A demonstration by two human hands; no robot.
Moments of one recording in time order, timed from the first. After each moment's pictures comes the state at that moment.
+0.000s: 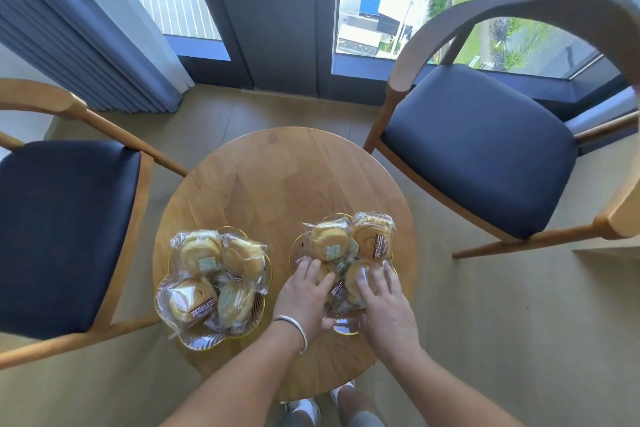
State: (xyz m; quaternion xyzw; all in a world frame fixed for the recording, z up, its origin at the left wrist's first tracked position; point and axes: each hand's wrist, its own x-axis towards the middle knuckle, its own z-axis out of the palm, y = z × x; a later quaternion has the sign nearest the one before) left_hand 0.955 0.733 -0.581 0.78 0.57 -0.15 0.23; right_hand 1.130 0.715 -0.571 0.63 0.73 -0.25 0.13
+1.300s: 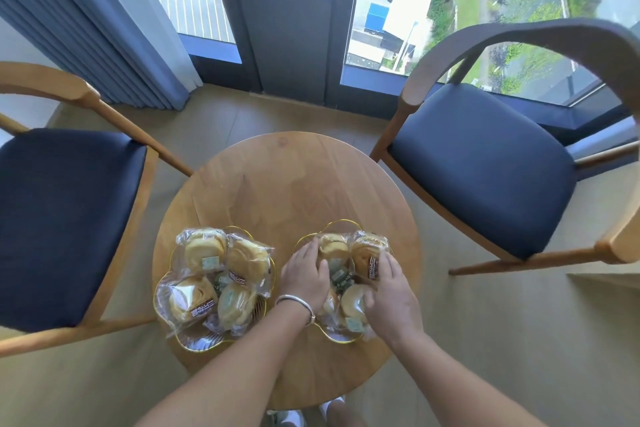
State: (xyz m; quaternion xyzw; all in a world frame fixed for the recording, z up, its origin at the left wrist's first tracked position) left_hand 0.953 0.774 -0.574 0.56 0.73 0.09 0.39; right_hand 1.125 0.750 -0.561 0.72 0.61 -0.32 -0.02
